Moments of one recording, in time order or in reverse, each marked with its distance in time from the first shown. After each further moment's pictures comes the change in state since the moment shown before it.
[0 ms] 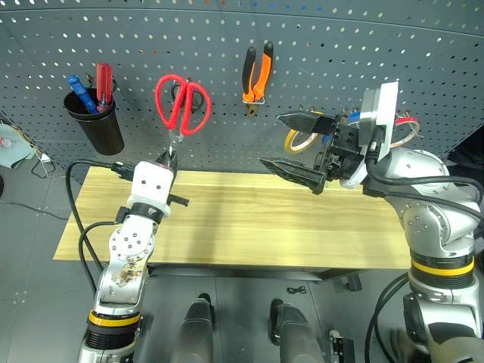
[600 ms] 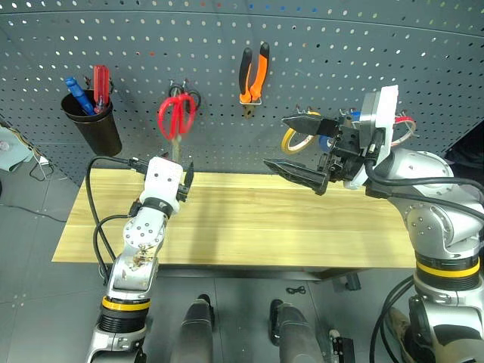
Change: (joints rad) left arm -0.070 -0.033 -0.016 0.085 0.006 0.079 -0.007; right arm 0.018 -0.025 0.000 -0.001 -0.011 0.003 -0.007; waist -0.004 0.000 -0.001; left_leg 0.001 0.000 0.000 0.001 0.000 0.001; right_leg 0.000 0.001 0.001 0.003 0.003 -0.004
